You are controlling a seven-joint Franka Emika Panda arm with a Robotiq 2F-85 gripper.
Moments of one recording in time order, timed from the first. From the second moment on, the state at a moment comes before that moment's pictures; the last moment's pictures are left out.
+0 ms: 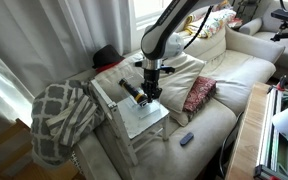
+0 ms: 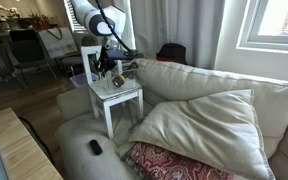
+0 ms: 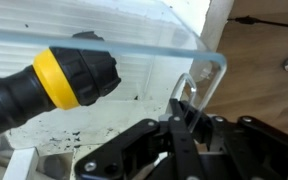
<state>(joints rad) -0.04 0.64 0.28 -1.98 0.38 2.45 -1.52</state>
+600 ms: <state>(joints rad) -0.05 0.64 0.30 -1.98 0.38 2.43 -1.54</state>
